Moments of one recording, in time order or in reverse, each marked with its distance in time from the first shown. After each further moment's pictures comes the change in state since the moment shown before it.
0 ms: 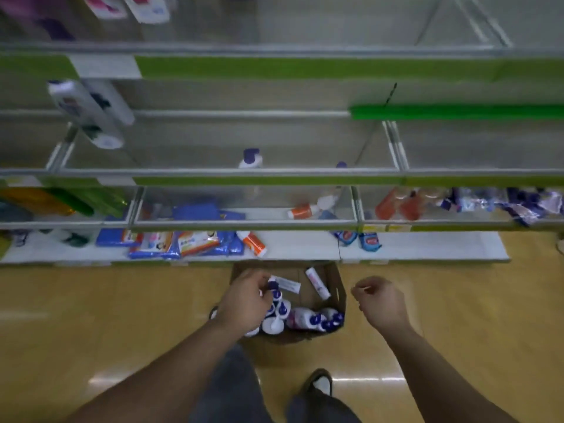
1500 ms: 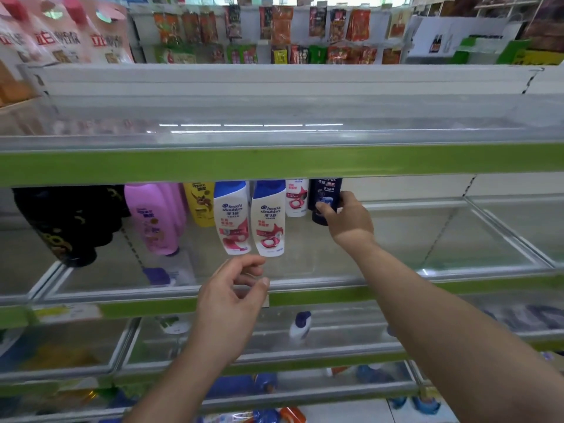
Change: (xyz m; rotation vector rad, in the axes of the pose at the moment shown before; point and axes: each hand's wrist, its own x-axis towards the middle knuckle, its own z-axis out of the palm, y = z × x) left_hand 0.089 0.079 -0.401 -0.530 0.449 0.331; right_hand 0.081 -0.547 -0.037 0.118 0.470 -0.581
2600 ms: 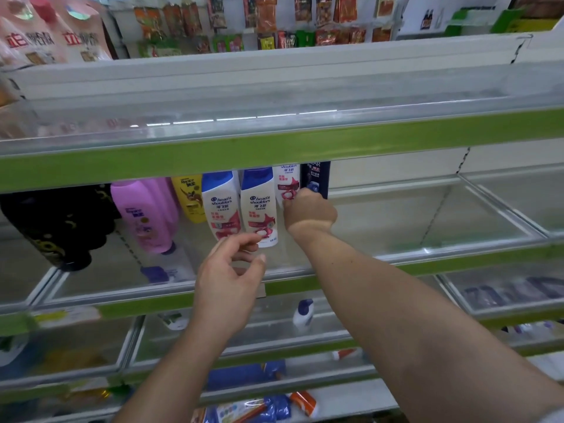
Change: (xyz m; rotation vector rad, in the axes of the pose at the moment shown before) left_hand 0.012 0.012 0.006 0.095 0.032 0.055; right_hand -0.029 -0.059 0.039 -0.501 0.017 0.071
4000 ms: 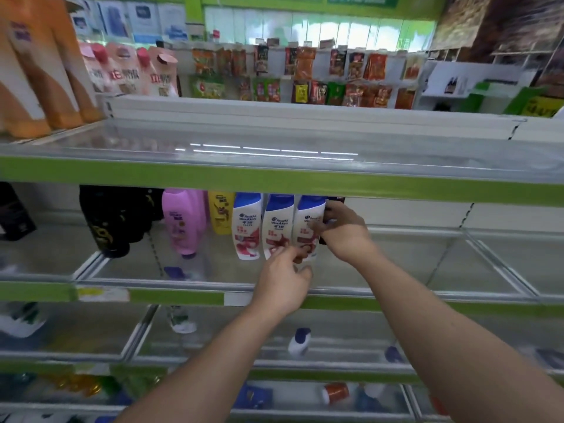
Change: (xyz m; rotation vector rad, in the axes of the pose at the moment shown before) left_hand 0.018 0.017 0.057 0.230 -0.105 0.029; right_hand -0.020 0.049 -0.076 0.677 -0.175 -0.274
